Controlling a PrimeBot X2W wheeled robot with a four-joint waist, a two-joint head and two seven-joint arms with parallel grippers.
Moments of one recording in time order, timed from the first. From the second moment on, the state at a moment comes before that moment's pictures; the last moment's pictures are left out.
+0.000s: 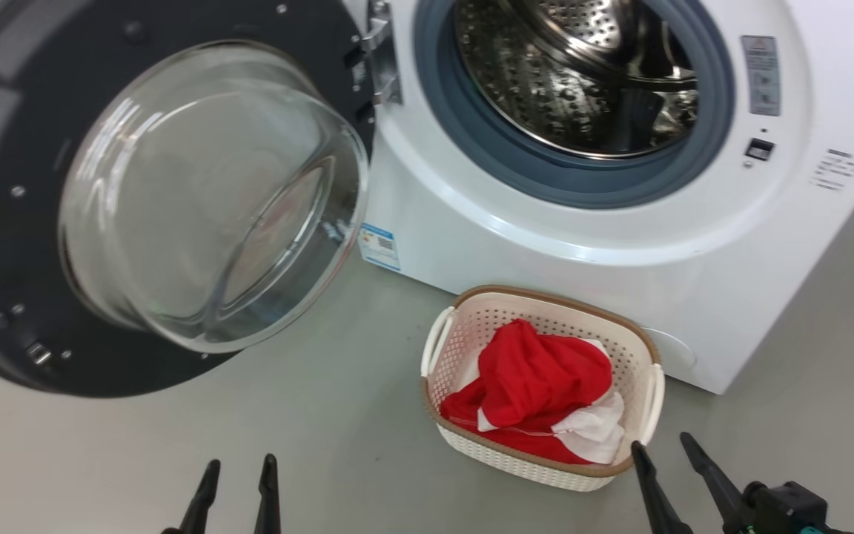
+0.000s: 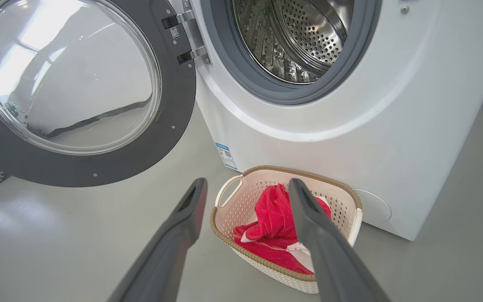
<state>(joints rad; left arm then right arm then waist) 0.08 0.04 -0.12 0.18 -0.32 0.02 -0.26 0.12 -0.06 0.09 0.25 0.37 0.12 -0.26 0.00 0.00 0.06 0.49</state>
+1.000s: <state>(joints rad) -0.03 0.04 0.03 0.00 -0.39 -0.01 -0.26 0.04 -0.09 0.13 0.28 0.39 0.12 -0.26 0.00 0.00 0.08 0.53</state>
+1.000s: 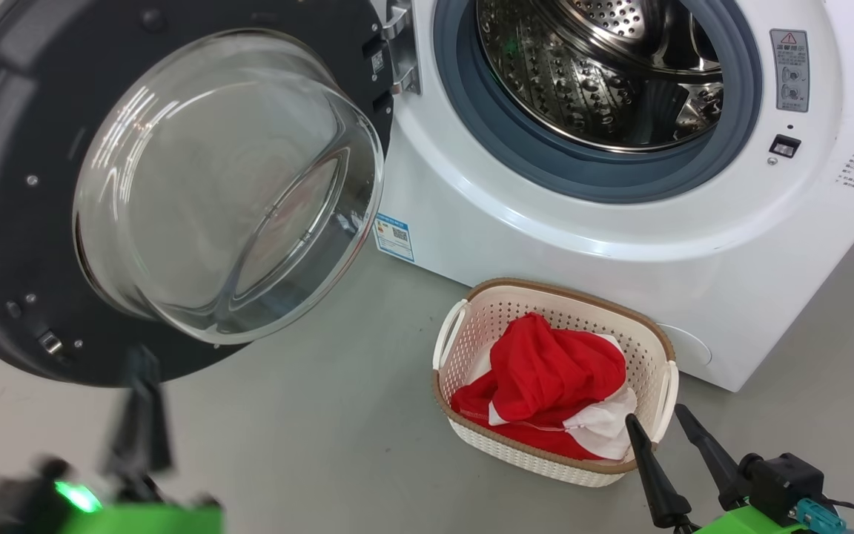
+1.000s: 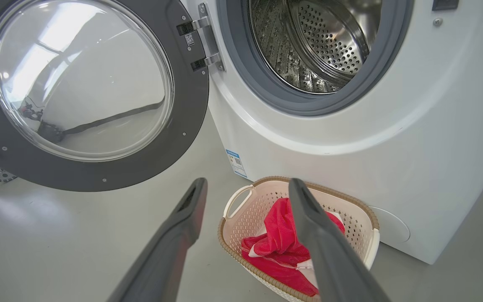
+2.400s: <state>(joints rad) -0.88 0.52 0.29 0.99 -0.99 -0.12 0.41 0.12 -0.05 0.05 0.23 0.37 0.12 -0.26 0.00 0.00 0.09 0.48</state>
